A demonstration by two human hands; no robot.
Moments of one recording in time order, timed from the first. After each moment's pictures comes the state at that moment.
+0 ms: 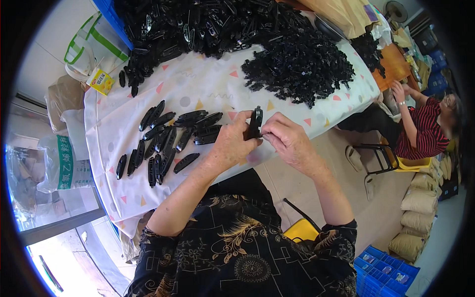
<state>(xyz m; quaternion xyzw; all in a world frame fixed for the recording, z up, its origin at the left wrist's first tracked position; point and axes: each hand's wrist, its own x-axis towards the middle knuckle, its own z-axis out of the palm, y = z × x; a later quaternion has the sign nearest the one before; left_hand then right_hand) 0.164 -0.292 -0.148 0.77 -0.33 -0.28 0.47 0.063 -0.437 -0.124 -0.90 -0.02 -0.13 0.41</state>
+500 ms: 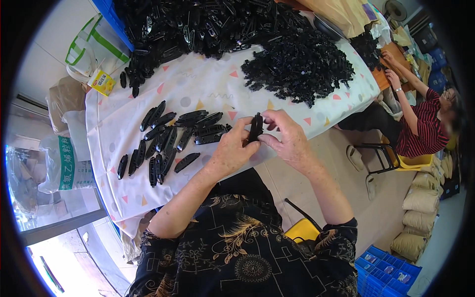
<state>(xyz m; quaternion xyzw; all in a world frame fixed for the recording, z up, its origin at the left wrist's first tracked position) 0.153 -0.282 -0.167 0.73 -0.33 -0.30 0.52 0.064 -0.432 -0.135 -0.89 0.06 -0.14 0.43</state>
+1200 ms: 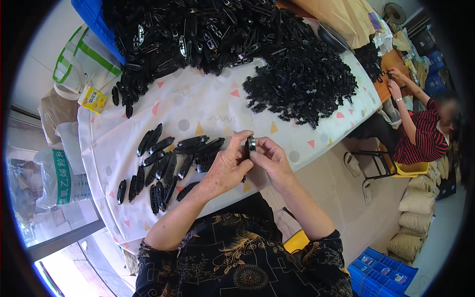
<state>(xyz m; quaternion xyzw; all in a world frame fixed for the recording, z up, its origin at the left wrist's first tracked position) 0.192 -0.282 -0.177 0.66 -0.31 -0.36 0.58 0.101 -0.414 -0.176 -0.51 0.18 -0.04 0.84</state>
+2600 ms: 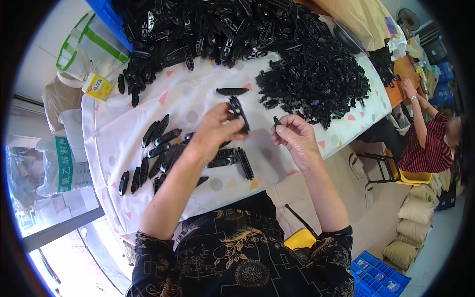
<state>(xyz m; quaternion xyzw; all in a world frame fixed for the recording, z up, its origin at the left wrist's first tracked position) 0.251 -0.286 -0.164 0.54 -0.12 -0.44 0.71 0.118 -0.465 -0.173 -0.53 0.23 -0.08 0.81</state>
